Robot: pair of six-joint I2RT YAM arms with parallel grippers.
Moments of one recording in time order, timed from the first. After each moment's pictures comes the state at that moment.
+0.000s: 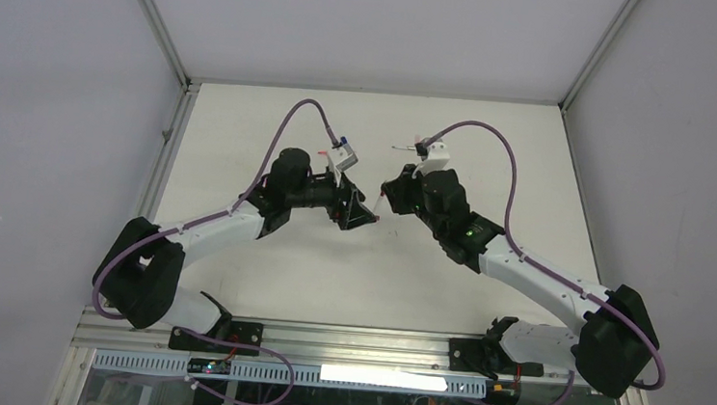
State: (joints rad) left arm -0.58 1.41 0.77 0.30 0.58 -0.17; right arm 0.78 1.20 0.79 0.06 0.20 0.45
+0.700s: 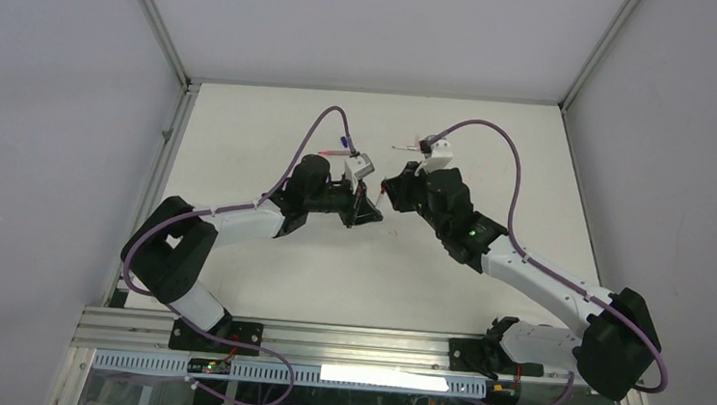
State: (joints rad) left arm -0.64 1.58 0.78 0.42 0.55 -0.17; right arm 0.78 1.18 0.80 0.07 0.17 0.47
